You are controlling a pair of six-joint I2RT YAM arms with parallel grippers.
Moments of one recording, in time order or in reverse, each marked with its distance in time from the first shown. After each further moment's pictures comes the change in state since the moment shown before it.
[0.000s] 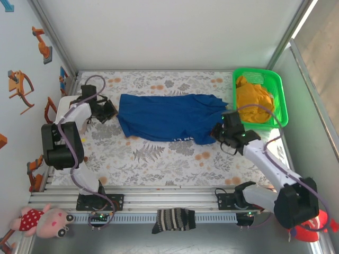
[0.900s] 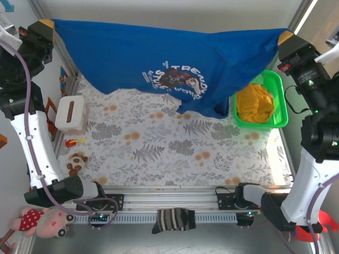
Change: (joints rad) left arm 0.249 -0.386 0.629 0.325 0.237 -0.618; right arm -0.384 0.095 1.361 -0.198 -0.330 -0.083
